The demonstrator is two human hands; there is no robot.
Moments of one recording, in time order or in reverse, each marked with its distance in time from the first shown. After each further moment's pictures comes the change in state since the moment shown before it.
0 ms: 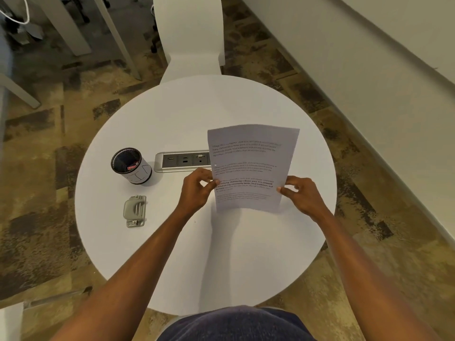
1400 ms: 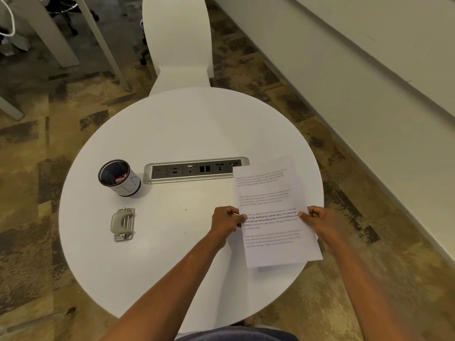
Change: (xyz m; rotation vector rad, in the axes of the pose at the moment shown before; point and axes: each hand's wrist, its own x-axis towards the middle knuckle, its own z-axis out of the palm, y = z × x) left_hand -0.032 0.009 0.099 -0.408 -0.207 -0.595; right_hand -0.047 0.064 -0.034 0.354 0.238 0.416
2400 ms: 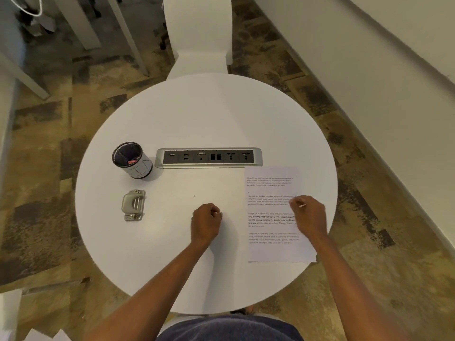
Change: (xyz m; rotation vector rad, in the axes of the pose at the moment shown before) left_hand -0.016 -0.043 -0.051 0.503 0.393 0.216; right_hand 0.001 -0.004 0.055 -0.531 0.116 -0.418
